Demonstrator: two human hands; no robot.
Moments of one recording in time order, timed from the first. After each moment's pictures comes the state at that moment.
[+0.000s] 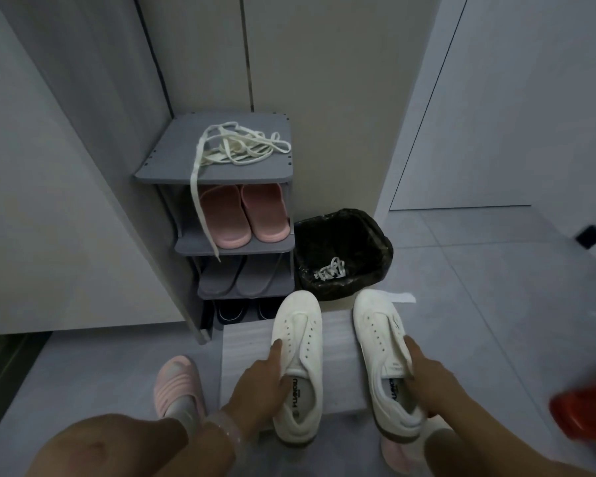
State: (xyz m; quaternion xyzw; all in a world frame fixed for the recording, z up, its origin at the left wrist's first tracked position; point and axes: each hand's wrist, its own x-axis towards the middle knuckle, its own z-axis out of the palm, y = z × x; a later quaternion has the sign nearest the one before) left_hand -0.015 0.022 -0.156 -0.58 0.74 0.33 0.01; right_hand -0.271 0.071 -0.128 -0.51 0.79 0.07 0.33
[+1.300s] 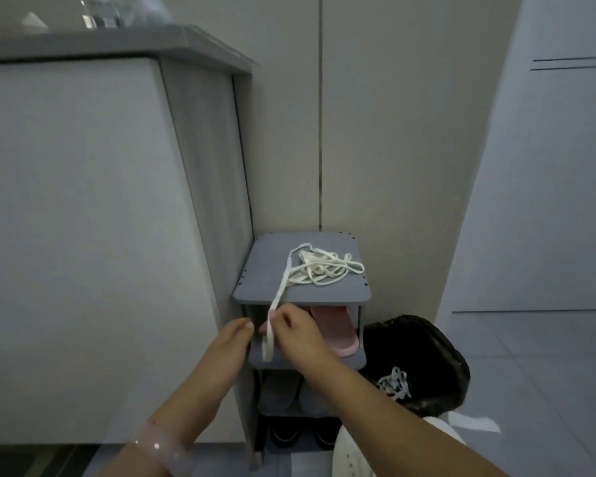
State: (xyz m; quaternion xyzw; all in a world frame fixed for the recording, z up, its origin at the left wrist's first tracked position) left_hand 0.101 -0.091 0.045 -0.60 0.52 0.43 -0.43; right_hand -0.012 -0.118 0.025 -0.60 0.56 -0.42 0.39
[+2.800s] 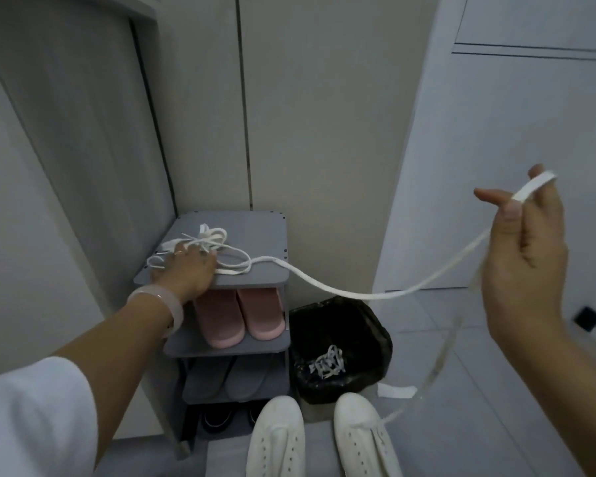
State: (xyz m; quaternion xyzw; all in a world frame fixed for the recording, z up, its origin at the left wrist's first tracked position) left_hand 0.044 -0.234 0.024 -0.71 0.69 0.09 -0.13; right_hand -0.271 -0.028 0.118 -0.50 0.56 -0.66 -0.04
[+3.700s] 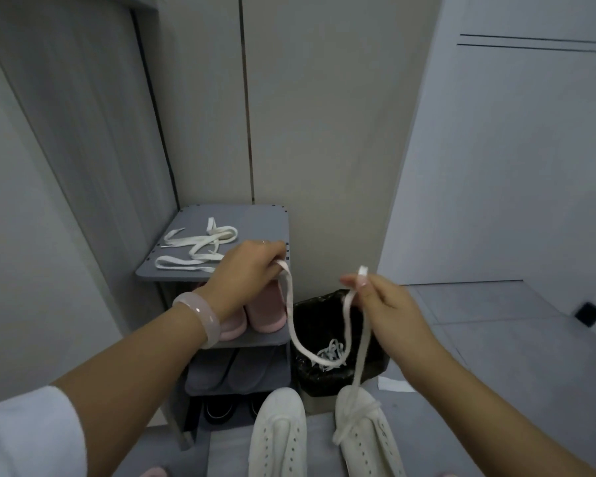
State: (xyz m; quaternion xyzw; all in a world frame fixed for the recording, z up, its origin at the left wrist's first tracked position) left_hand -0.026 -0.166 0.058 -0.42 0.87 0.04 -0.24; right_hand -0.204 -0.038 0.060 -0.54 0.63 -0.47 0.30
